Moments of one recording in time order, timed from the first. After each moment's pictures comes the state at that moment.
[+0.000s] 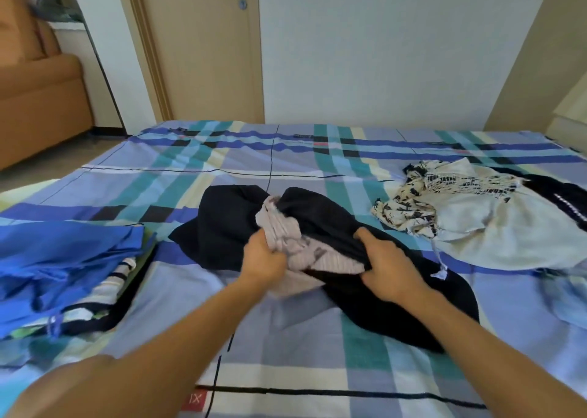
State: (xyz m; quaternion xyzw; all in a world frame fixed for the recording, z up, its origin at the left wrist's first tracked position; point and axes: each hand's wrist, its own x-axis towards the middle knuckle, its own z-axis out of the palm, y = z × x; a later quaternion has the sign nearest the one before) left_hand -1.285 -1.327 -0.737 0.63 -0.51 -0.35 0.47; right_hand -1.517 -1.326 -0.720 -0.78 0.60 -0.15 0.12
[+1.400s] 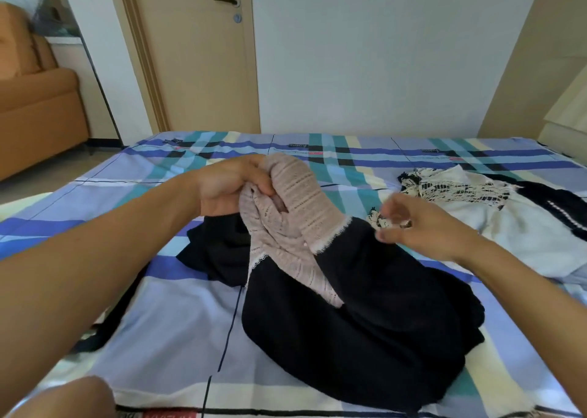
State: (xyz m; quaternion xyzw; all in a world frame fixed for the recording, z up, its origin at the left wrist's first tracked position) left_hand -1.248 -1.352 -0.568 0.38 -0.59 -0.63 0.33; right_hand -1.567 -1.336 -0.622 -0.75 0.57 -0.22 0.23
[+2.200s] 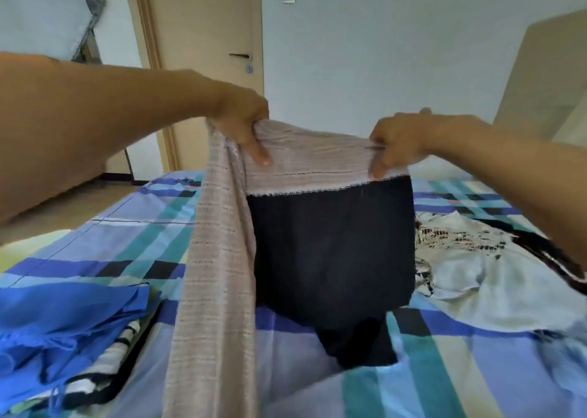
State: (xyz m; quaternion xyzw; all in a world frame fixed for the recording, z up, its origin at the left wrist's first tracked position) left_hand -1.232 -1.391 -0.378 0.56 -0.82 0.04 -0.07; right_hand -1.501 -1.386 -0.409 -0.79 0.60 0.03 -0.11
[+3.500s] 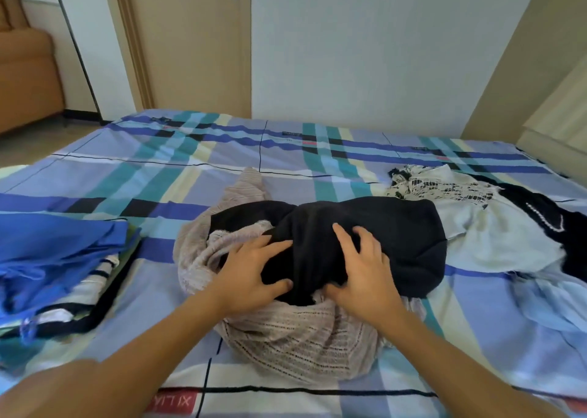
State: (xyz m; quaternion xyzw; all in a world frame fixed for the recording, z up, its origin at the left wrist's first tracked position) left_hand -1.247 -1.307 -0.738 0.52 -0.81 -0.15 0.22; right_hand -1.488 -1.302 -0.727 -0.77 0.62 -0.17 0.01
